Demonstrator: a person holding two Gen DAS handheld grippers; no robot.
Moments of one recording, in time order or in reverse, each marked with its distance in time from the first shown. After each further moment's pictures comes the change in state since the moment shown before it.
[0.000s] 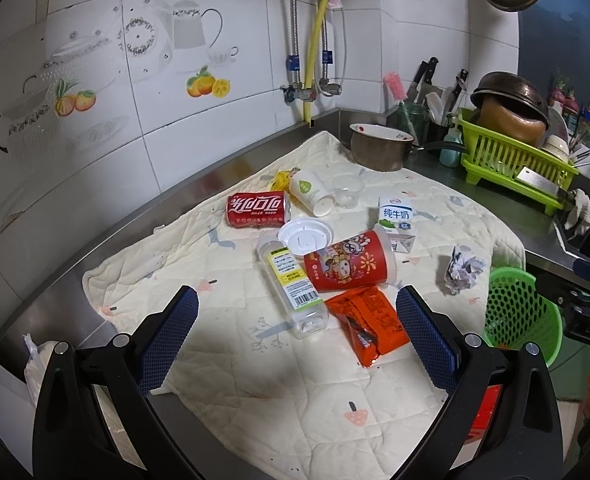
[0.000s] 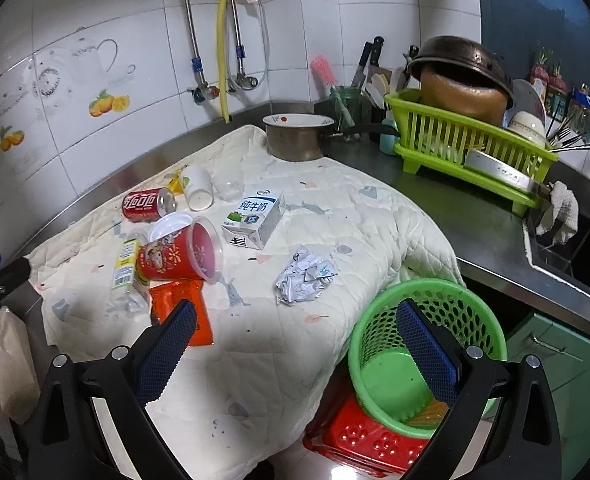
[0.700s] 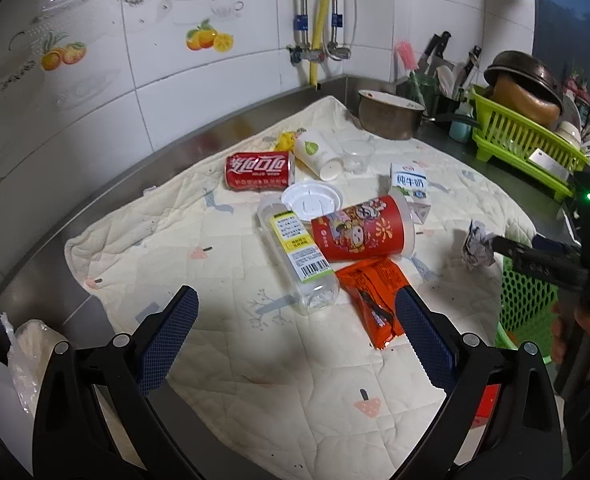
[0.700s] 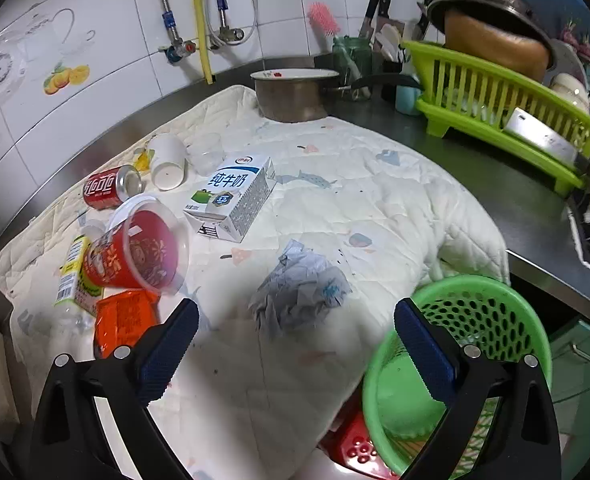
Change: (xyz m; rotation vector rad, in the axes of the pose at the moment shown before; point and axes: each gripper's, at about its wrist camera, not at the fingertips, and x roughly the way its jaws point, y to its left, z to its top) left arm 0.041 0.008 -0.018 -0.025 0.114 -0.013; right arm 0.126 -0.019 0.013 0.028 0.119 0.032
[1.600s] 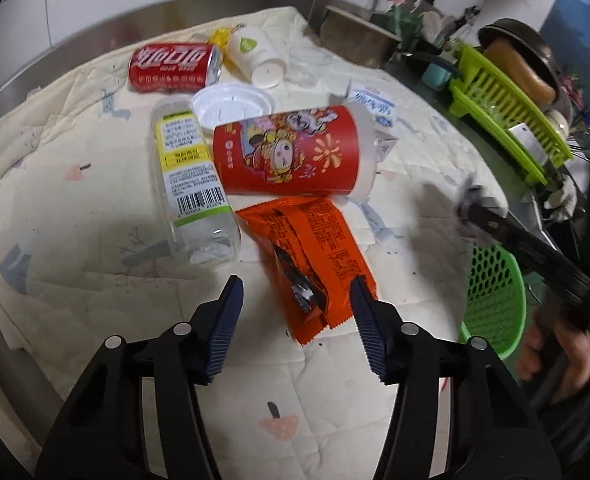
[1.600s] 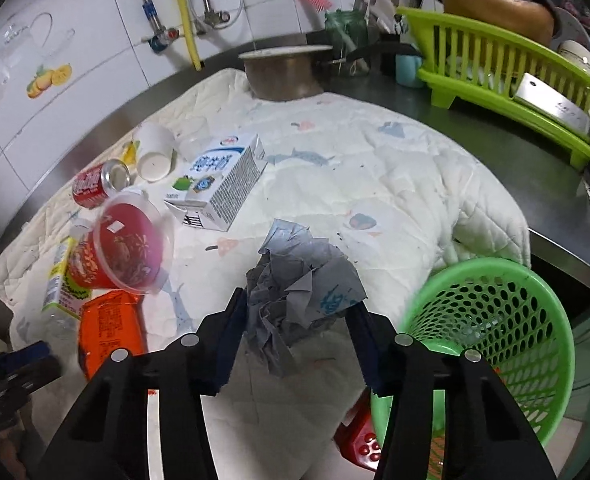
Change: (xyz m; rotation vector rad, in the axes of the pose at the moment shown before) left arm 0.110 -0.041 -0.021 -0.123 0.273 -0.242; right arm 0.019 -0.015 -0.008 0.055 0.040 0.044
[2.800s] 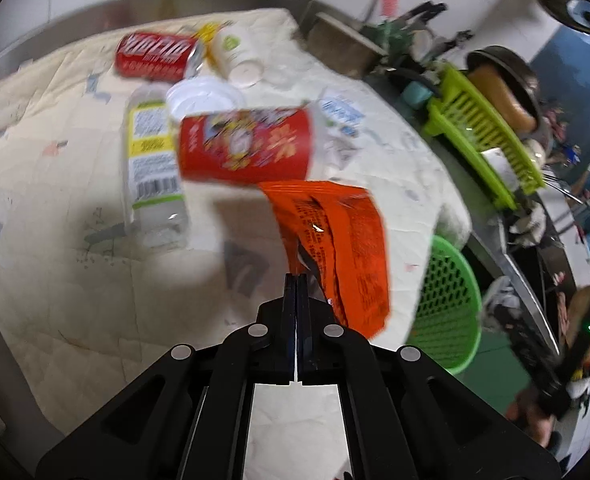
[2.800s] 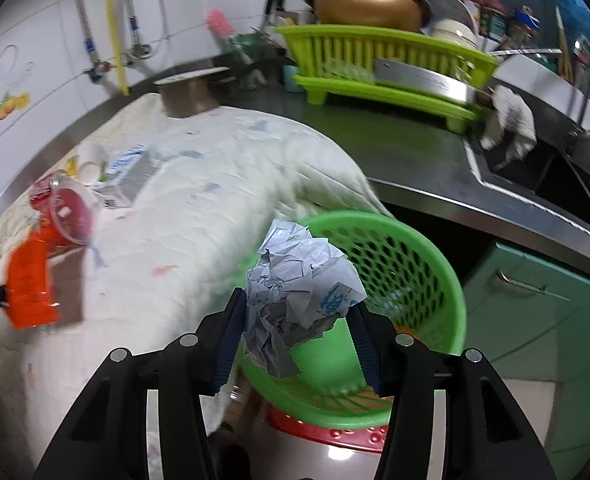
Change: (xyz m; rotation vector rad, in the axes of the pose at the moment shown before) left arm -0.018 -0.022 -0.002 -0.077 -0.026 -0.136; right arm -0.088 -0.093 -0.073 0.091 -0.054 -0.239
